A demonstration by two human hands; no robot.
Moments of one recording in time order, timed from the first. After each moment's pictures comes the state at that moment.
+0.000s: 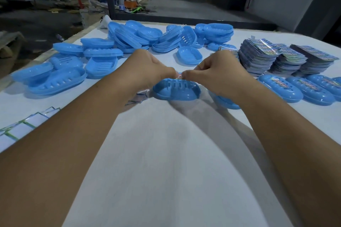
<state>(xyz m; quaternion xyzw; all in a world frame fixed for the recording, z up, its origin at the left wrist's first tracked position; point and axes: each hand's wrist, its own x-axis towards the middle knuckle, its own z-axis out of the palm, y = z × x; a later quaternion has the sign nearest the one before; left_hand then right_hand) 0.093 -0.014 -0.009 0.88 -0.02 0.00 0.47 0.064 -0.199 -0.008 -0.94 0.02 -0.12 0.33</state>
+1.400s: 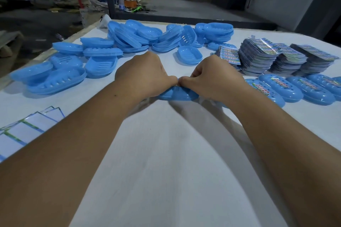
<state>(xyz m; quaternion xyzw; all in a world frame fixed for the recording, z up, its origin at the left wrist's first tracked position) 0.093 -0.020 -0.012 0.97 -0.06 0.08 0.21 0.071 -0.187 -0.017 -0.97 0.05 -0.12 0.19</state>
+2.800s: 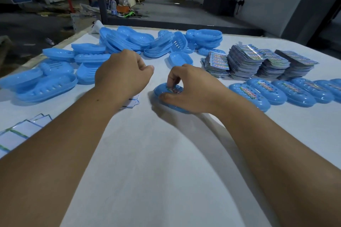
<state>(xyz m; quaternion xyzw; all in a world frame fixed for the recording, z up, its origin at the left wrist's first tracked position) 0.110 -0.002 -0.020 0.95 -0.04 0.22 0.23 0.059 -0.181 -0.019 -0.97 -0.12 -0.12 0.17</state>
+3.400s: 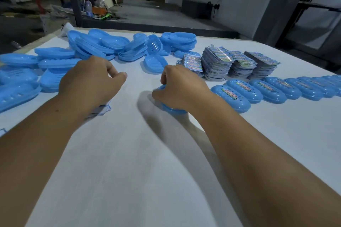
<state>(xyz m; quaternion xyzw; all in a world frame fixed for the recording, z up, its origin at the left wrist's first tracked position) 0.113 -0.001 -0.025 0.96 -0.04 0.19 0.21 0.061 -0.196 -0.012 -0.99 0.01 -0.11 0.12</state>
